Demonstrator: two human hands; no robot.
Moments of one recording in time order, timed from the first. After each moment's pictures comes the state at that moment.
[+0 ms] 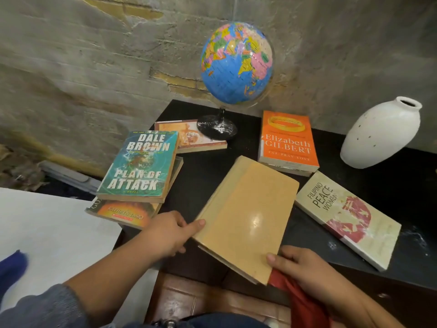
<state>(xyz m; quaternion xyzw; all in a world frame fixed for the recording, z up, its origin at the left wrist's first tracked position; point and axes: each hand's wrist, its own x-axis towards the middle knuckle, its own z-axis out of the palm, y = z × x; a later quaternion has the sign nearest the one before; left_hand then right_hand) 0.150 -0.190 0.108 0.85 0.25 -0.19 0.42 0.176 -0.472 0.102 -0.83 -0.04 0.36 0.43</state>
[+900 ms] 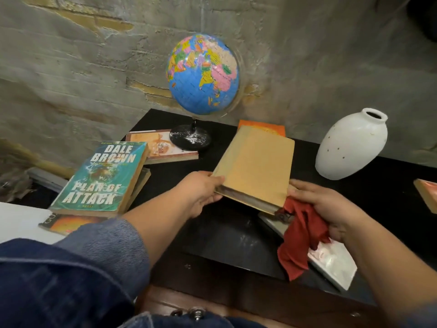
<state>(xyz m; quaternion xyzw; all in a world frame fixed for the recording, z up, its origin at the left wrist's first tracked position) 0.292 -0.297 0.130 0.62 0.28 -0.12 0.72 0.310 -0.538 0.161 -0.66 0.10 0.28 0.69</state>
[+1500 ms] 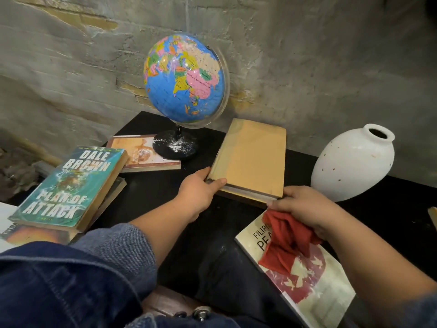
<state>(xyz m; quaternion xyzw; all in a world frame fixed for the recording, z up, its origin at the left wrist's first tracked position) 0.355 -0.327 0.097 0.78 0.25 -0.01 0.57 0.394 -0.554 0.157 -0.85 -0.03 0.31 0.42</state>
